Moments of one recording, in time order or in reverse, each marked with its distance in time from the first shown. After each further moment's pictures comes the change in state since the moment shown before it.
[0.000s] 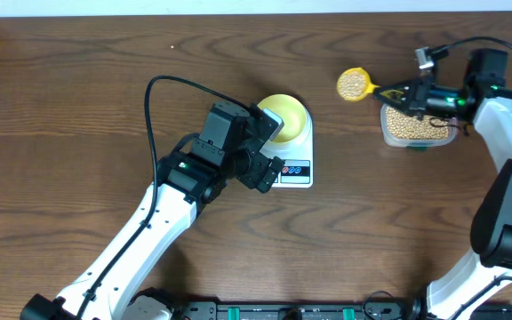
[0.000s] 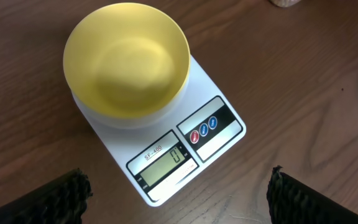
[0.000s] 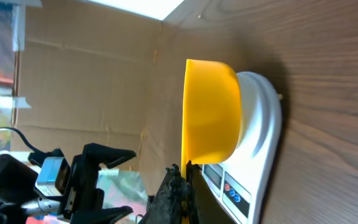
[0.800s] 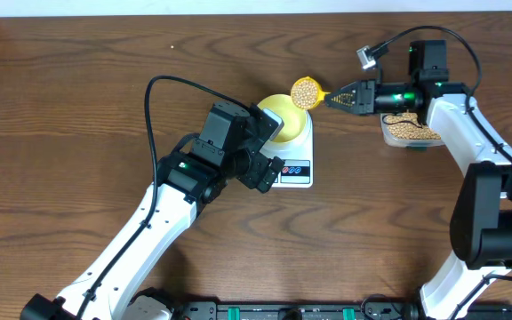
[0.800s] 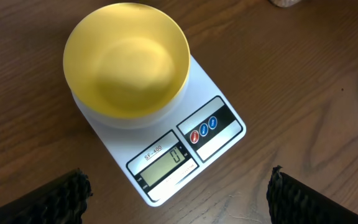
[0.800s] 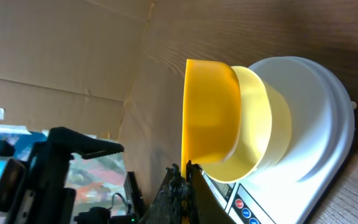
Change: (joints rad) left arm 0.000 0.000 0.000 0.000 0.000 0.000; right arm 0.248 0.002 0.000 0.129 0.118 0.038
